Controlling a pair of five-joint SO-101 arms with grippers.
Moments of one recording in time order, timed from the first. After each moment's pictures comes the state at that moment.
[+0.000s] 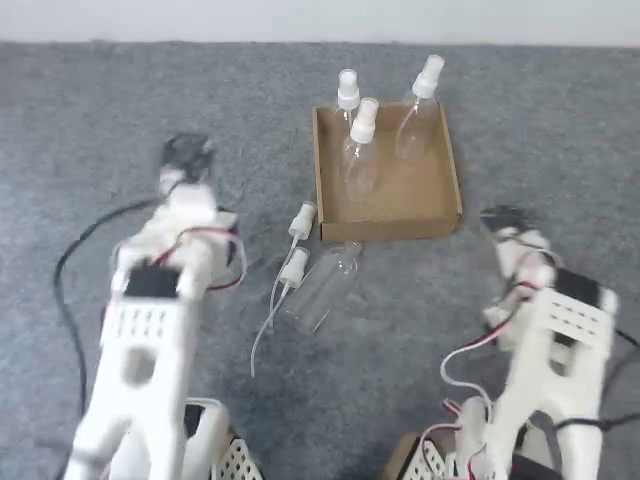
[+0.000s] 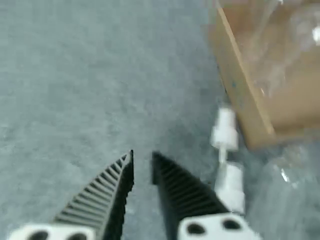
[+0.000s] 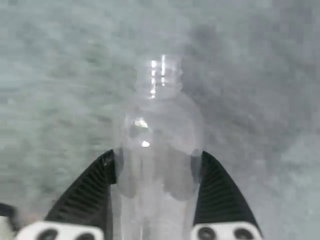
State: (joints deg) left arm -1.2 -34.8 49.1 51.5 -2.9; right arm 22.0 -34.2 53.3 69.5 44.4
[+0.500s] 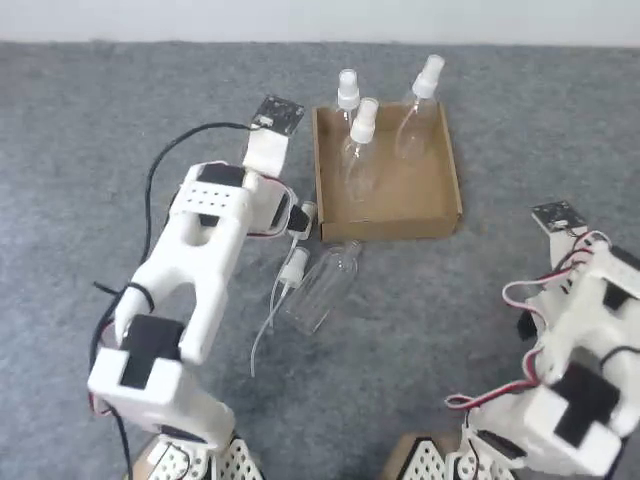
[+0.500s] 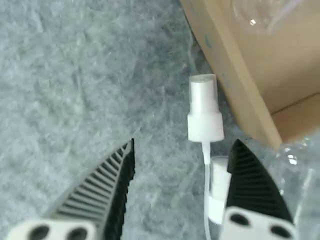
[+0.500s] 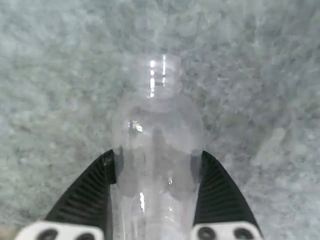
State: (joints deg) left arm 4.1 9.1 17.5 57.8 -7.8; right arm 32.8 -2.4 36.3 64.0 48.0
